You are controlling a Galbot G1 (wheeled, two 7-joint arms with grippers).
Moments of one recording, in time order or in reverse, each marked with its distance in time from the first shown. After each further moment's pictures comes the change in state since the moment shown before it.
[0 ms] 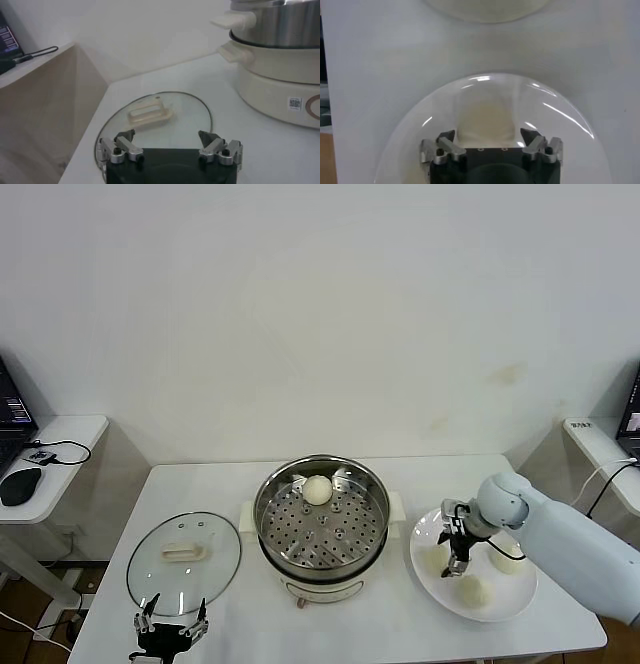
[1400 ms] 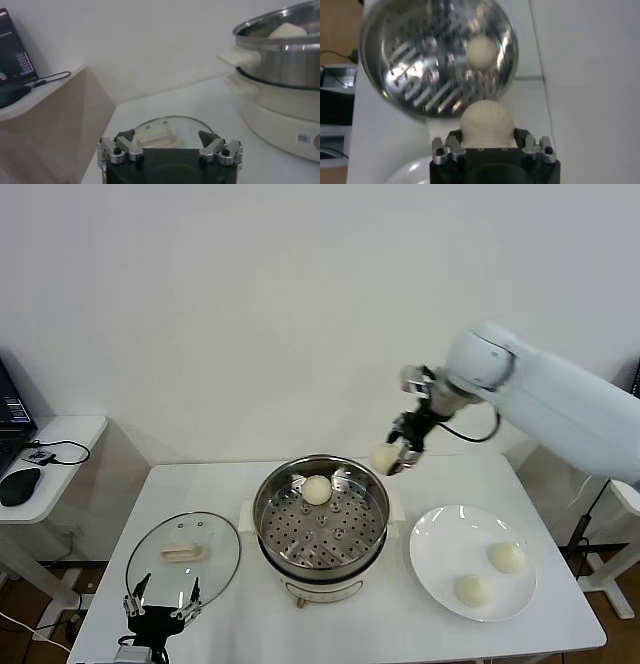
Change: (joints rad) left arm -0.001 -0.003 -0.022 -0.117 -0.020 0.004 -0.008; right arm 0.820 0.285 -0.494 -0.051 0.486 -0.137 -0.090
